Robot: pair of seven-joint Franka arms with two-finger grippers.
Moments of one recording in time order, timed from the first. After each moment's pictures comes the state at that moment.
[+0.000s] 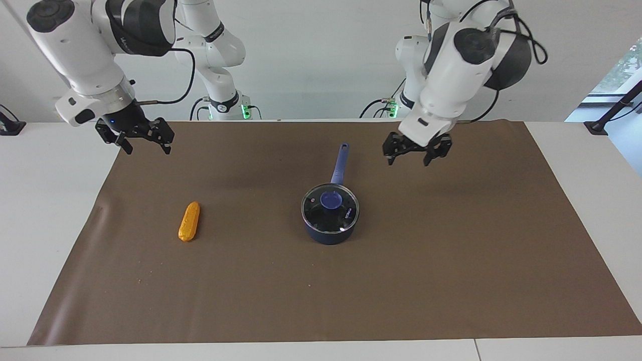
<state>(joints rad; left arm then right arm) -0.43 0.31 -0.07 -1.38 -0.07 1.64 -0.40 -0.02 -0.03 -0.05 -1.82 0.00 1.78 -0.06</state>
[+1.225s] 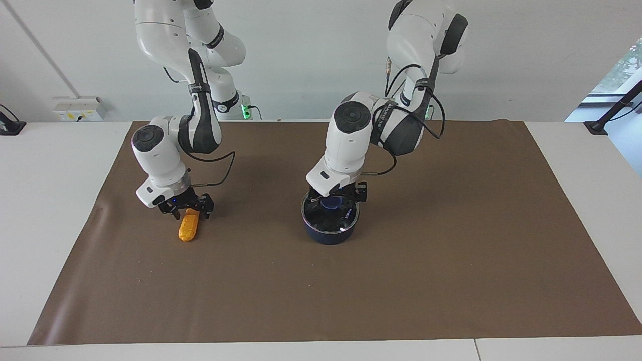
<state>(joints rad) -0.59 0.58 -0.06 -1.26 -0.01 1.85 -0.49 0.03 0.23 -0.05 -2.16 0.01 2.46 -0.05</state>
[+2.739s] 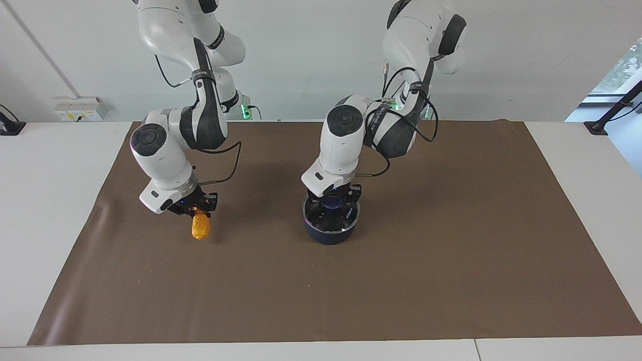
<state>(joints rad) -0.61 0.58 -0.07 -1.28 -0.01 1.86 -0.49 0.10 0.27 -0.05 -1.88 0.01 2.11 -0.06</state>
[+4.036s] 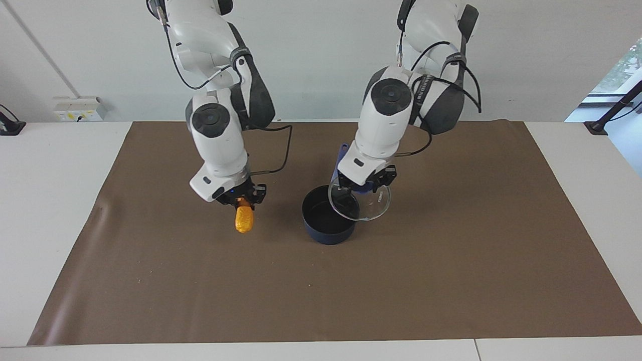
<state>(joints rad) -0.46 0.47 -0.03 -1.19 -0.04 1.58 -0.50 0.37 0.34 -0.04 -1.59 0.04 1.92 0.35</state>
